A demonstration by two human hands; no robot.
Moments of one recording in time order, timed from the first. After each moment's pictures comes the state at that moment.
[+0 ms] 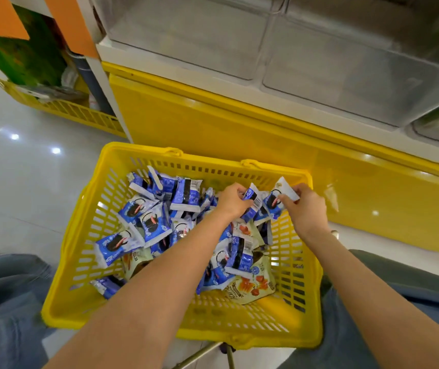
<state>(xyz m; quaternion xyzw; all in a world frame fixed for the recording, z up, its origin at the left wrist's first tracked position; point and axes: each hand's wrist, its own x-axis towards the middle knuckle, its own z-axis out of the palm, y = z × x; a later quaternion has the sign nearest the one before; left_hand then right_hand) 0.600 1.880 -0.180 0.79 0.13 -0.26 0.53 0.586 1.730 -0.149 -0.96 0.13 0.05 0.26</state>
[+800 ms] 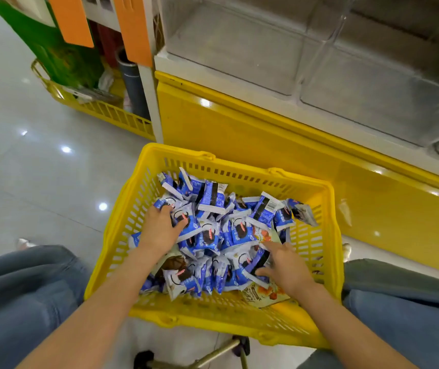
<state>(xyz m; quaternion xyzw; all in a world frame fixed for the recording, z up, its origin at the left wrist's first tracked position) 0.514 2.054 -0.209 0.91 0.21 -0.19 0.32 0.499 1.778 -0.183 -0.95 -0.08 0.30 0.09</state>
